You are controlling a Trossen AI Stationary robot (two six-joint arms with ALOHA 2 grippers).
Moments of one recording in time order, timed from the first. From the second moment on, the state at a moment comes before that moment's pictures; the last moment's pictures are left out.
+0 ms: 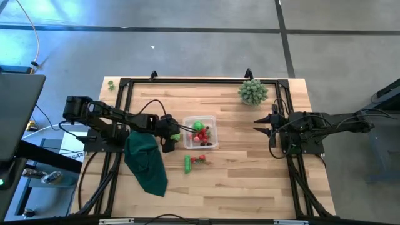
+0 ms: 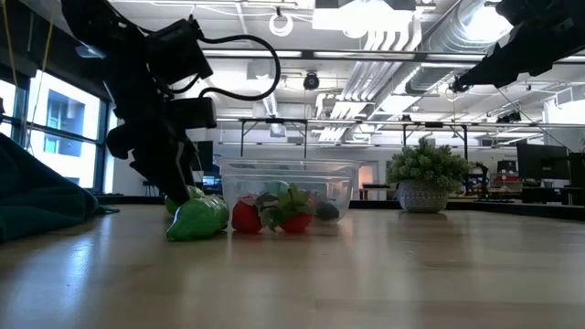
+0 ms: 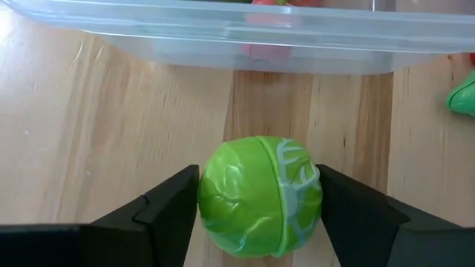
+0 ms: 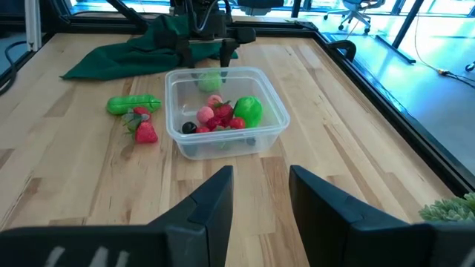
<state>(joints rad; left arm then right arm) 0.17 1.47 0.59 -0.17 -0.06 -0.08 0.12 0.35 0.42 -0.46 0.28 0.03</state>
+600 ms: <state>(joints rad) 0.17 1.25 0.59 -0.18 -0.16 -0.07 0.12 0.35 0.42 -0.46 0.28 0.03</state>
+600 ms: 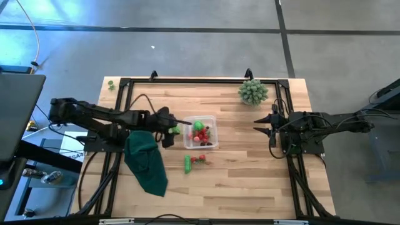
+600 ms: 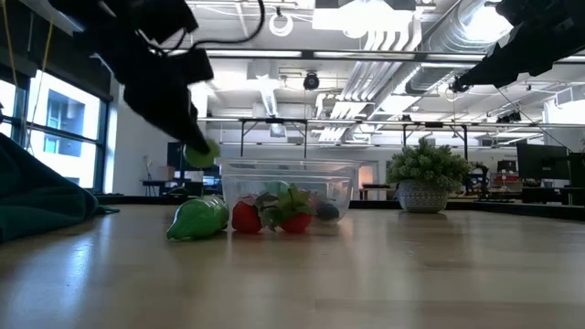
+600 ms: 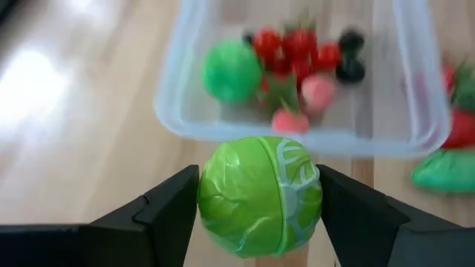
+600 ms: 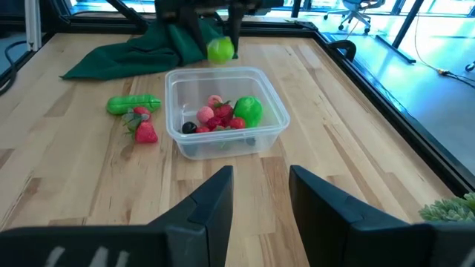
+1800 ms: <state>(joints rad) 0.20 1.72 1.10 -0.34 0.03 0.17 0.12 0.35 0.42 -0.47 0.28 0.03</state>
